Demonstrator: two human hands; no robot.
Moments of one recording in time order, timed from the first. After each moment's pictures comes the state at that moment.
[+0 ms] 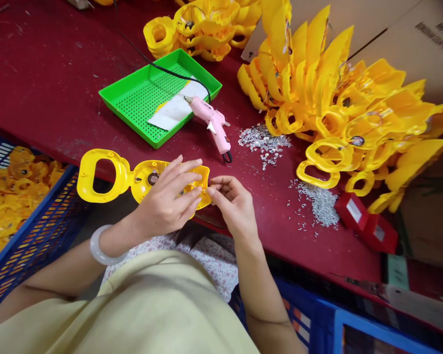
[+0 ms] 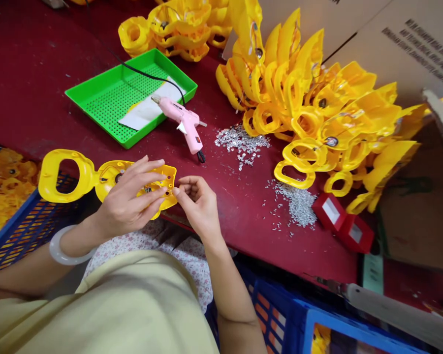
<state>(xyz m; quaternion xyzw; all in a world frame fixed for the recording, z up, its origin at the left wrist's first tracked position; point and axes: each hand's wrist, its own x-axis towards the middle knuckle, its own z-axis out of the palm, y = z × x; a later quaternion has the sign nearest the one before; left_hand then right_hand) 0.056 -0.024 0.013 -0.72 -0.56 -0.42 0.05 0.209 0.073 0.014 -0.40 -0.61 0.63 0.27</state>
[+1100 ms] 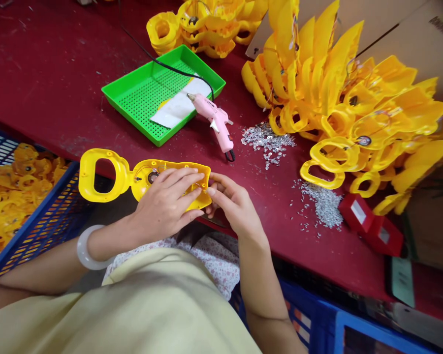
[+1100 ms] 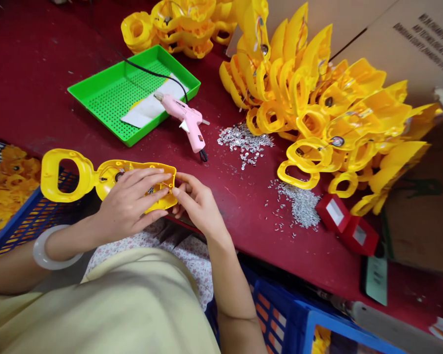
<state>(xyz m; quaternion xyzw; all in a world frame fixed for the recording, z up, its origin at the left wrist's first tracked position) 0.054 -0.034 0.019 -0.74 -0.60 -0.29 0.01 0.212 0.078 0.020 -0.33 -0.59 0.72 0.16</state>
